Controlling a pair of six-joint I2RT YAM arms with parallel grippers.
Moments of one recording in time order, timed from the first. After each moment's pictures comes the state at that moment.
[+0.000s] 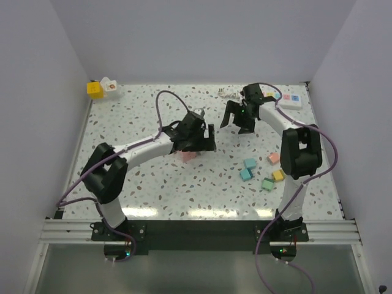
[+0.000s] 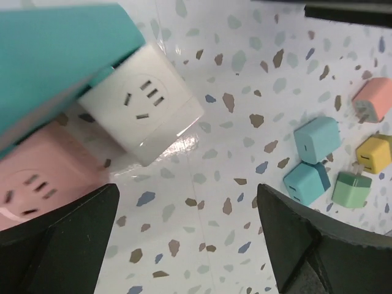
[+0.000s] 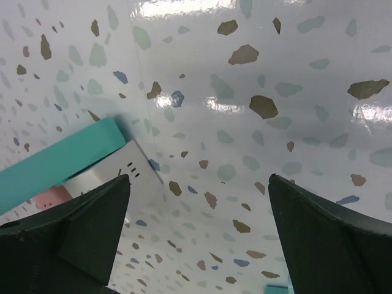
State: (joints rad) left arm -0.75 1.82 1.27 -0.34 -0.04 -0.74; right arm 0.23 2.01 1.56 -0.64 -0.24 0.48
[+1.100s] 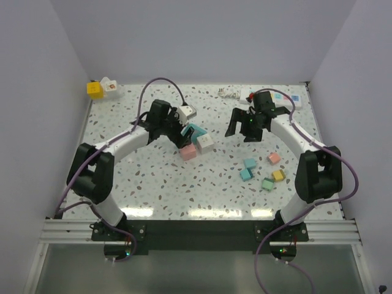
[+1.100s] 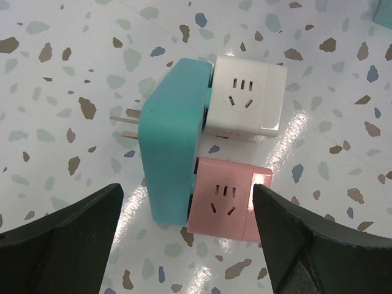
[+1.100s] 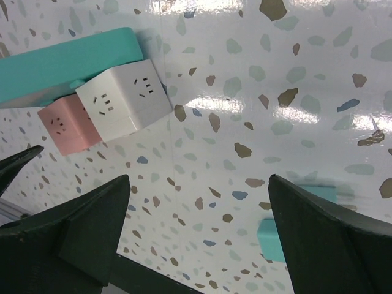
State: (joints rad) left arm -0.43 1.68 1.14 -0.20 0.40 0.33; right arm 0.23 1.67 1.30 -0.66 -0.28 0.44
